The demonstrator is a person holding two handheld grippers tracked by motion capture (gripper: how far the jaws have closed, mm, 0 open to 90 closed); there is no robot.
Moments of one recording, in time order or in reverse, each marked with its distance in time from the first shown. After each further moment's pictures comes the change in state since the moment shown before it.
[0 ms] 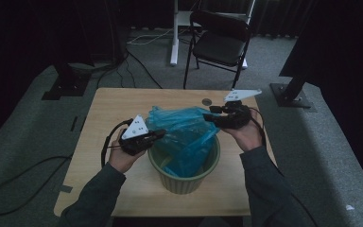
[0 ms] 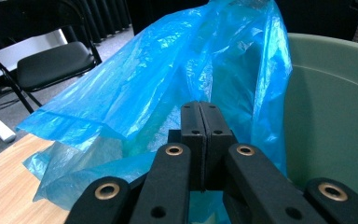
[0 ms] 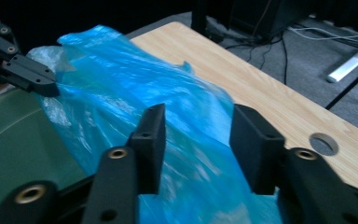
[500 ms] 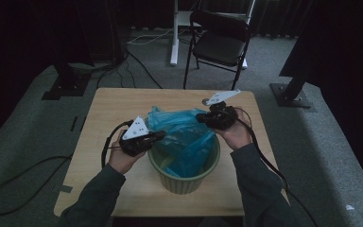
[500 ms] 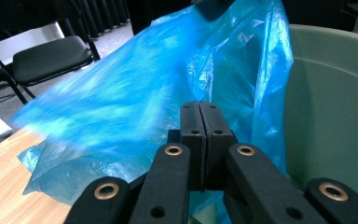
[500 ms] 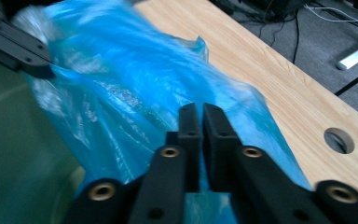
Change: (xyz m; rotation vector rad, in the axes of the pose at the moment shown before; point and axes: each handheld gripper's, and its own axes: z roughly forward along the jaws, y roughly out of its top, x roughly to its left) left arm 0.000 -0.005 0.002 0.018 -0.006 -0.012; right arm 0.013 0.005 0.028 0.113 0.013 -0.062
